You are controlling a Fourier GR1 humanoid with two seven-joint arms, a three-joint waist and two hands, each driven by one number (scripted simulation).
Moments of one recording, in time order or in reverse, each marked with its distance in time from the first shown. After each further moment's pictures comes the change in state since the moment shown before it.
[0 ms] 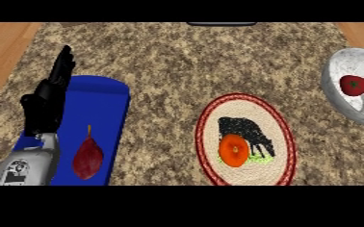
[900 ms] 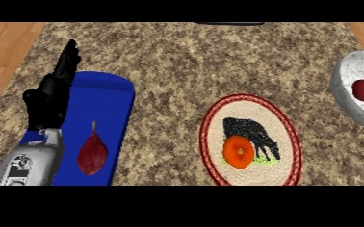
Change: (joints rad) left arm -0.038 0.003 -0.027 -0.004 0.017 0.001 0.013; right arm -0.086 0.086 0.250 -0.095 0.338 -0.251 0.407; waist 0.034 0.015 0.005
